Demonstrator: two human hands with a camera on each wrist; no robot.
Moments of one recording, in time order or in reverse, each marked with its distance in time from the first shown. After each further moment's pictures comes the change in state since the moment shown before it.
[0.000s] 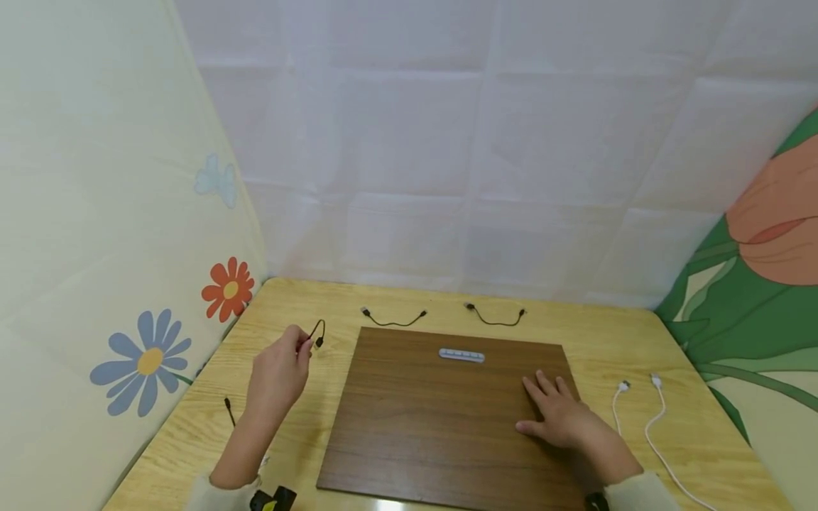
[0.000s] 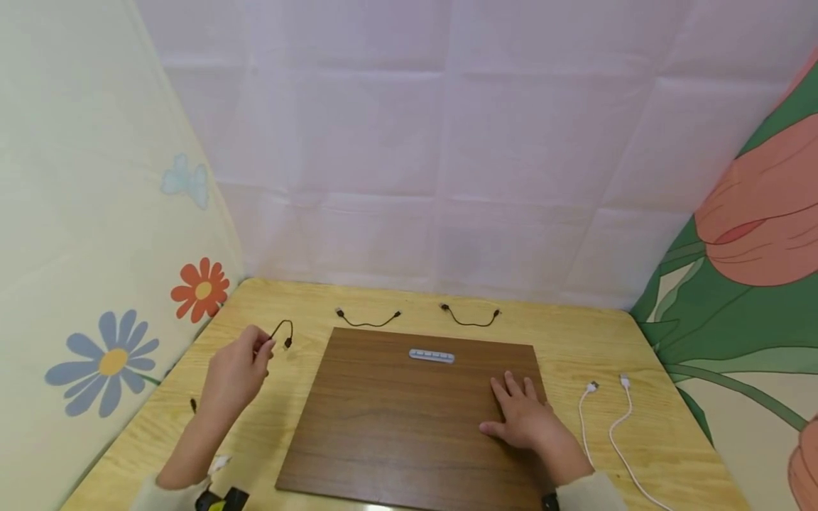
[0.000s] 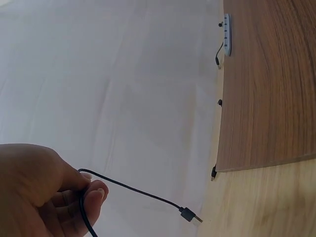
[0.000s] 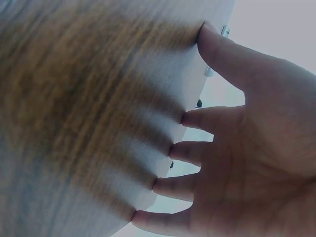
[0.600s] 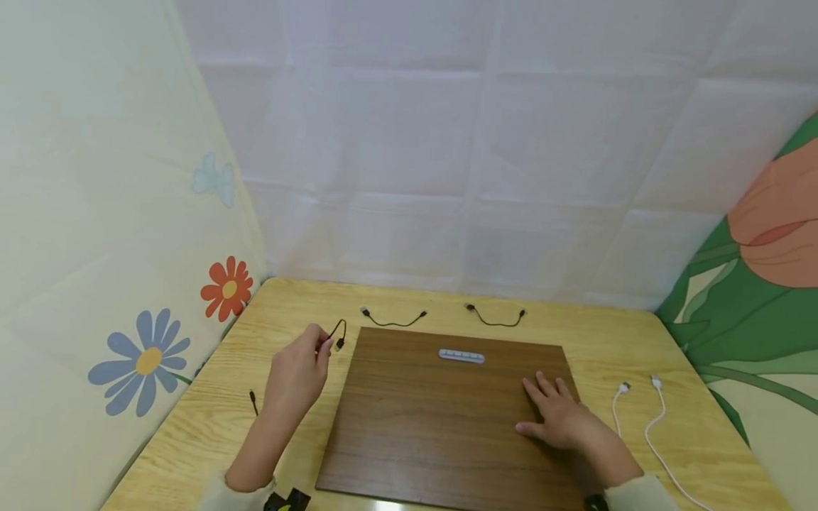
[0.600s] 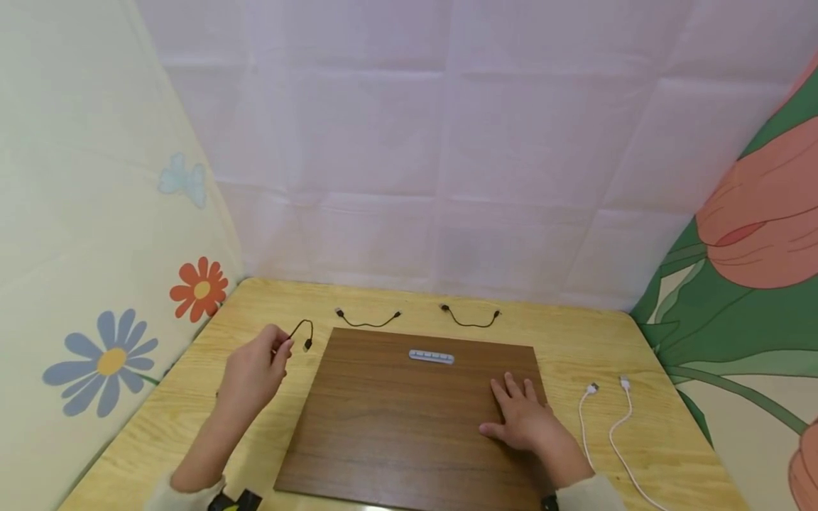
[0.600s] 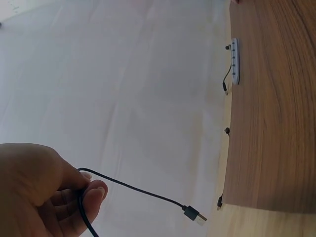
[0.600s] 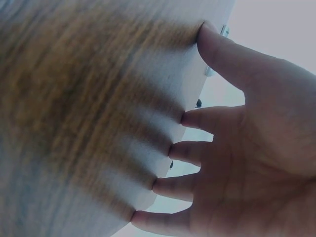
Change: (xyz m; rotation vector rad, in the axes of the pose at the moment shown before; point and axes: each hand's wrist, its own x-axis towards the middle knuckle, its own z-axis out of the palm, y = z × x) left_hand 0.002 0.027 0.008 -0.020 0.033 0.051; right_hand 0.001 0.000 0.000 0.013 -0.002 0.002
